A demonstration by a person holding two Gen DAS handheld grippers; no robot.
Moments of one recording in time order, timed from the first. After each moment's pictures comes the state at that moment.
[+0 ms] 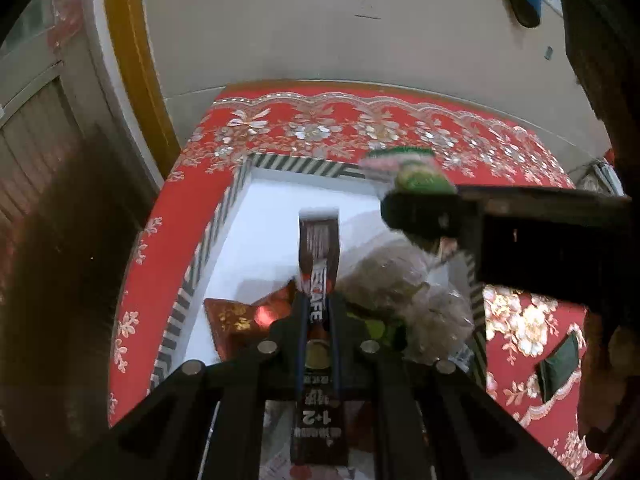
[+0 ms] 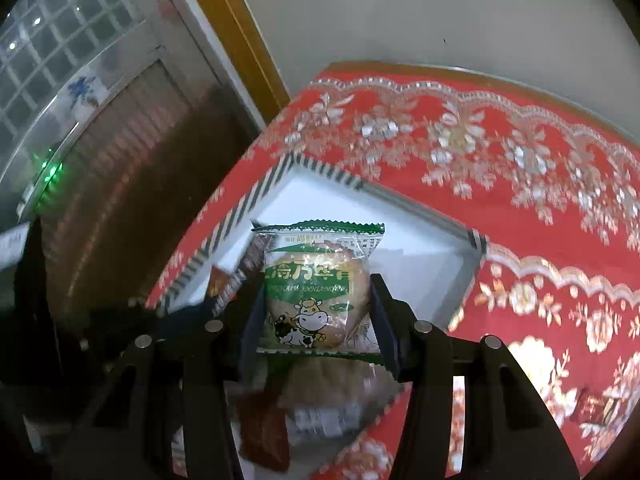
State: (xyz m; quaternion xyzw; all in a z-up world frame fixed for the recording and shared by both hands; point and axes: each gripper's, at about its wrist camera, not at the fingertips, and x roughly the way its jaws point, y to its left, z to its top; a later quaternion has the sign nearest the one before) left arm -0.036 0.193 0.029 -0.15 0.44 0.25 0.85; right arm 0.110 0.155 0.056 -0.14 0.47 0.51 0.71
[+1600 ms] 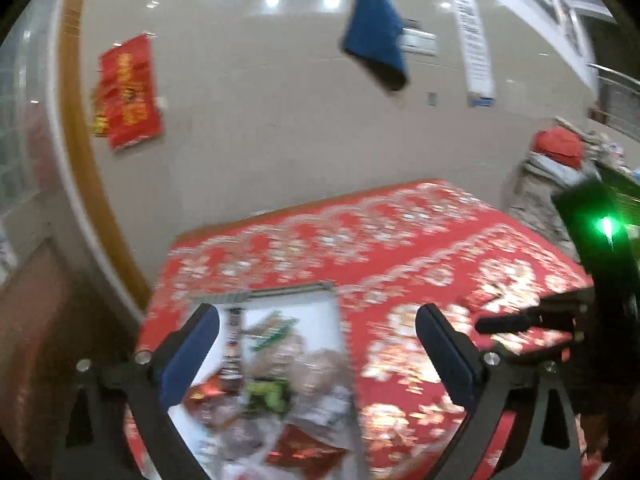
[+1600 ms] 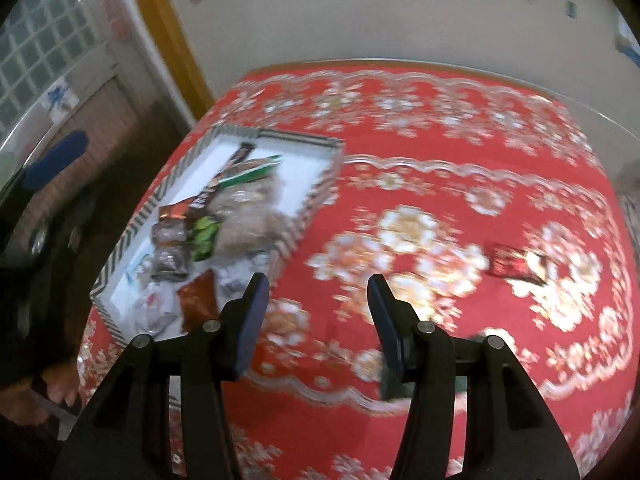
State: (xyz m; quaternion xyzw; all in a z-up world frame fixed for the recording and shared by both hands) left arm -0.056 0.070 0.119 0.01 0.27 0.15 0.95; right arm 0.076 -0.023 0.066 -0.11 0.46 0.38 0.80
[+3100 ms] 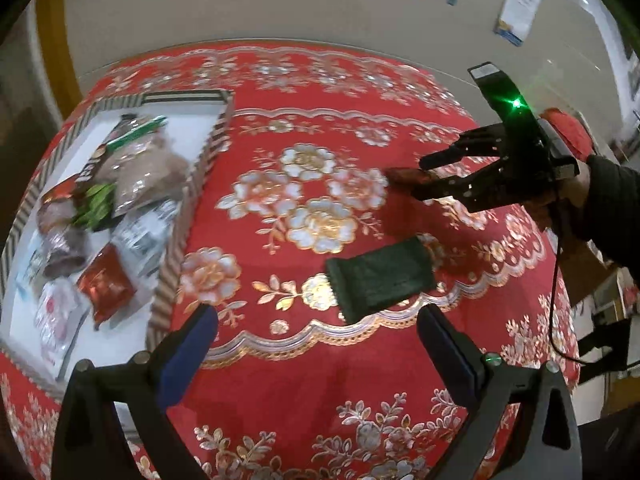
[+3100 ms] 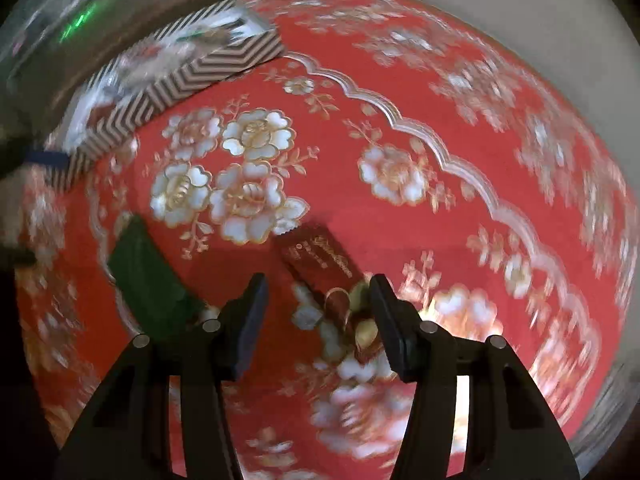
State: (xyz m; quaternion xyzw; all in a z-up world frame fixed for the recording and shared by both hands) left arm -0.019 -0.016 0.031 -0.19 0.46 0.14 0.85; right arm 0.243 -0.070 -0.013 -0.39 0.42 0.58 0.58
